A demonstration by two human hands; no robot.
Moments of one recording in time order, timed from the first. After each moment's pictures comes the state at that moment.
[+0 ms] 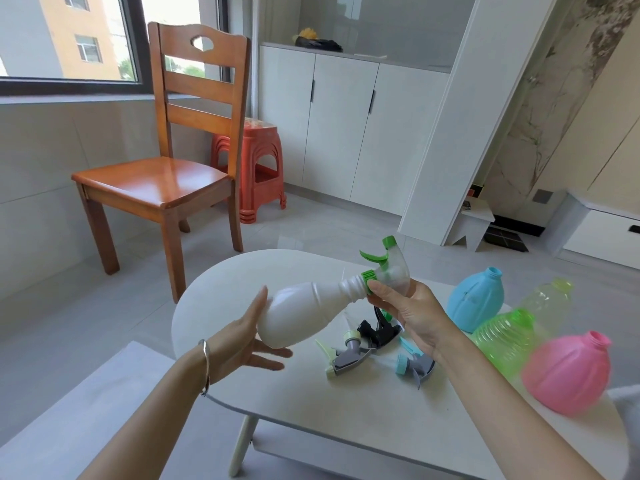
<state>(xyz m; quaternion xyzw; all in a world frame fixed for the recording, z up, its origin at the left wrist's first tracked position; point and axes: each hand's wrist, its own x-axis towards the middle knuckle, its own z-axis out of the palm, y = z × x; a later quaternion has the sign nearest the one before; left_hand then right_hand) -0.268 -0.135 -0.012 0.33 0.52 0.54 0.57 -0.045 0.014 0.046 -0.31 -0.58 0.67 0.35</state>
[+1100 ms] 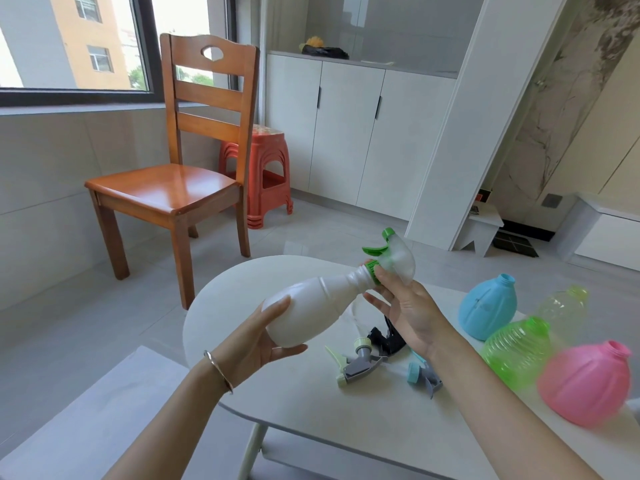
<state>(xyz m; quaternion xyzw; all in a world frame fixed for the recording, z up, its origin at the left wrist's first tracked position) -0.261 -0.137 0.001 0.30 0.42 0.63 0.58 -0.071 0.009 0.051 -0.25 -0.52 0.73 0.35</state>
